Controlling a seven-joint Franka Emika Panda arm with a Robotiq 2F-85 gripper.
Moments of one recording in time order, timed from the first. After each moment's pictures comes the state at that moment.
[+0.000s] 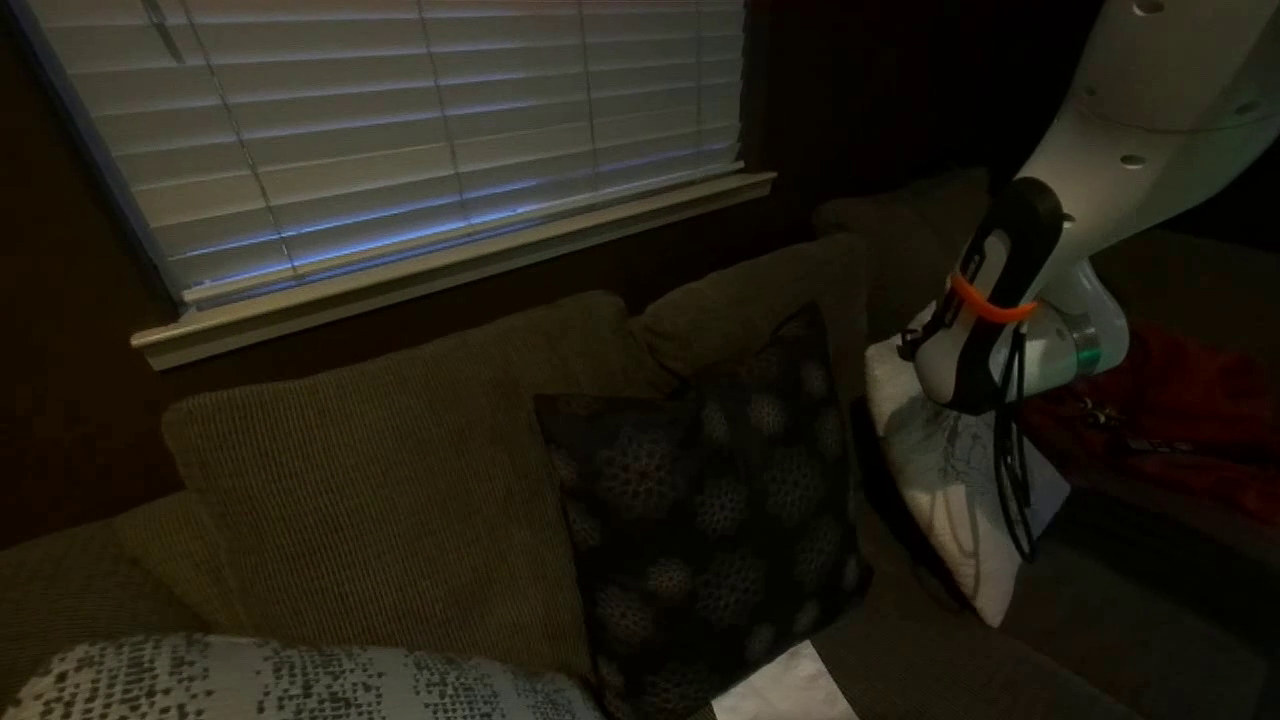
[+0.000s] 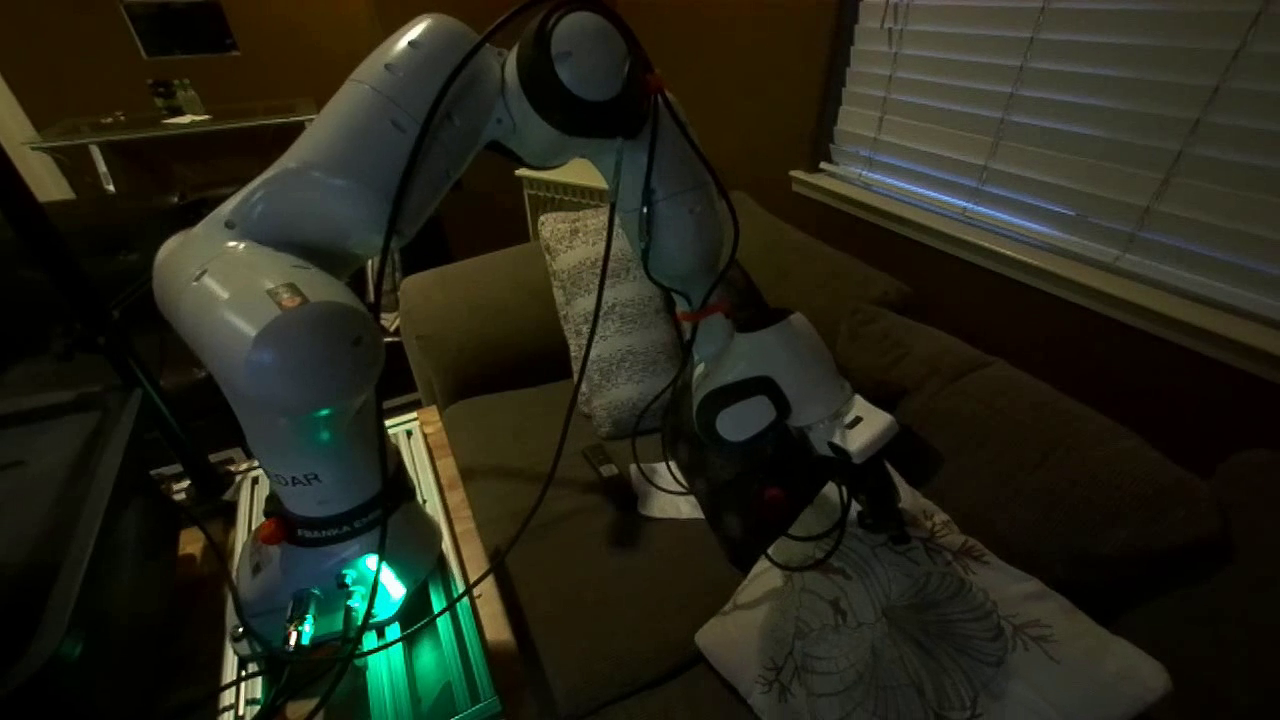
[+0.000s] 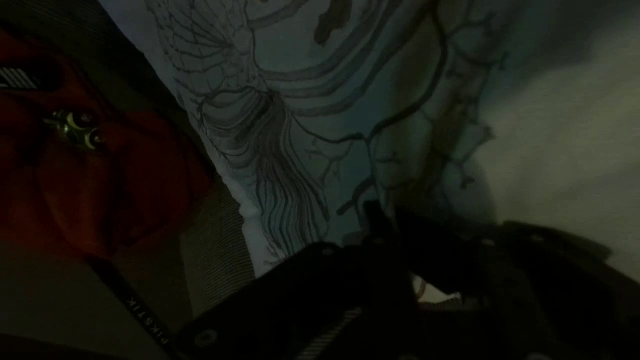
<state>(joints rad) 0.38 0.95 -0.58 -2.12 0.56 3.40 0.37</state>
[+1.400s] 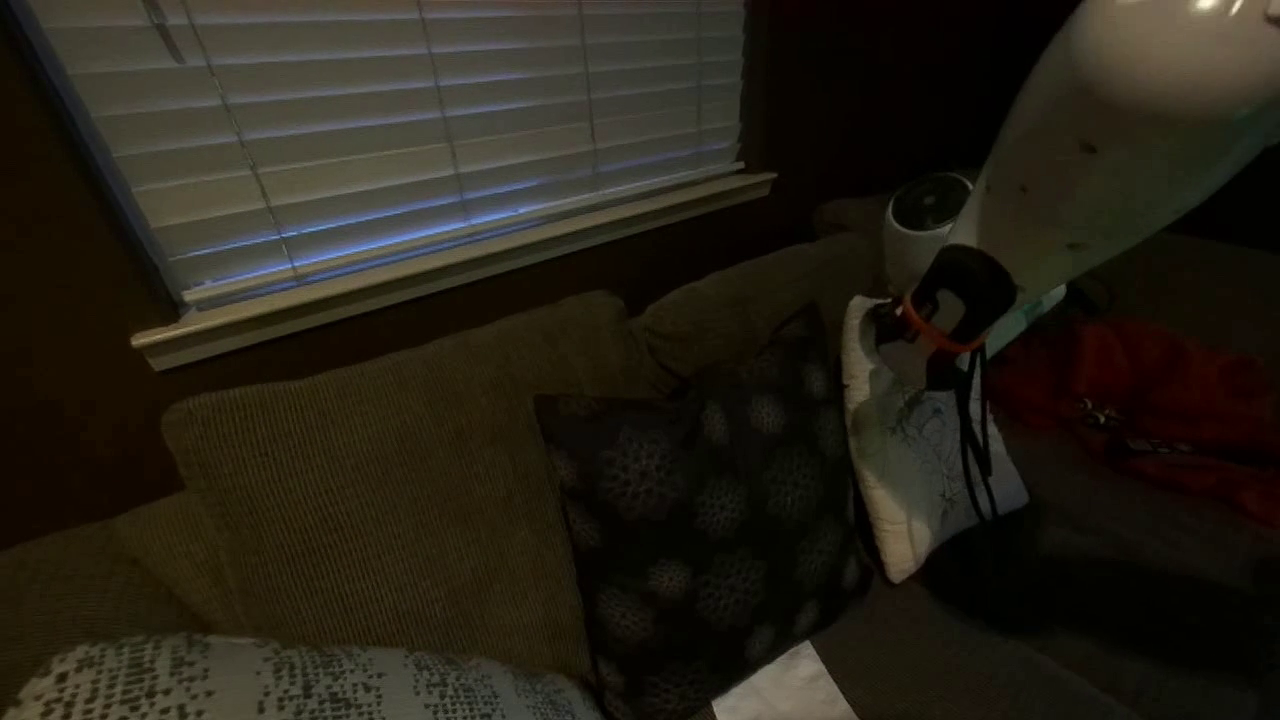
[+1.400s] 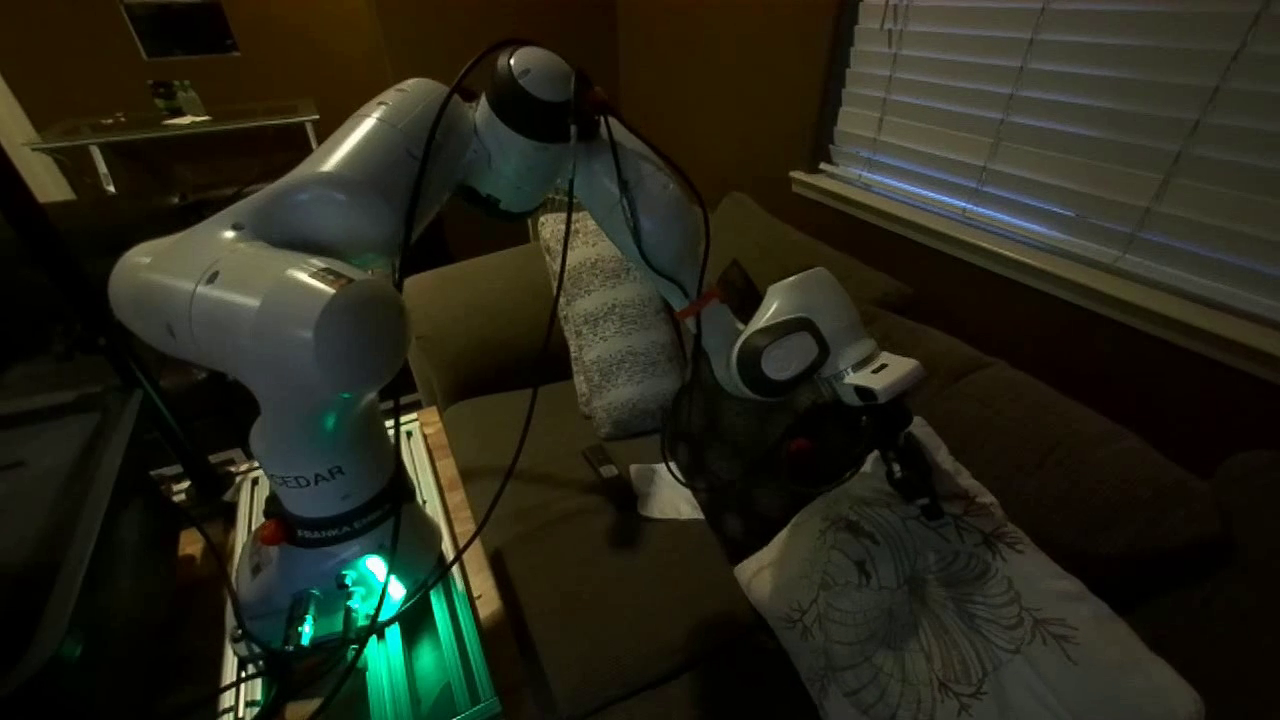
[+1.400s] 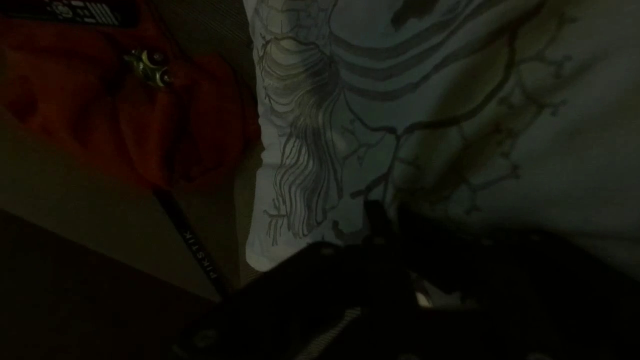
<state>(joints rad) 0.73 1.20 -0.97 -1.98 0.48 3.00 0.67</state>
